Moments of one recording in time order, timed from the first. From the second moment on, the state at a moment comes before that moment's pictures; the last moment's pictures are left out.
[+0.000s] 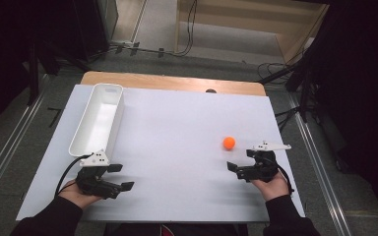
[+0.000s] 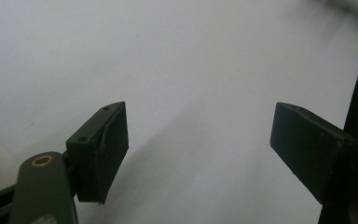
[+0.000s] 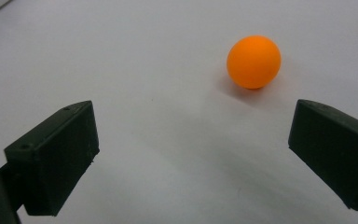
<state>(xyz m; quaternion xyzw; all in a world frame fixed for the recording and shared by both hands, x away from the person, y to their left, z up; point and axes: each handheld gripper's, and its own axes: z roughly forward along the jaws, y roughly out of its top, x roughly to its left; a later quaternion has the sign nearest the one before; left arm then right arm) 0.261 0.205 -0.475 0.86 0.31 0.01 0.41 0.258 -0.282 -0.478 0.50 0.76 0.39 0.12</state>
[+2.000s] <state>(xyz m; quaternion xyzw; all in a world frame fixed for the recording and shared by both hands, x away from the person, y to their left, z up) 0.260 0.203 -0.476 0.86 0.31 0.01 0.40 0.326 -0.276 -0.461 0.52 0.76 0.38 0.12</state>
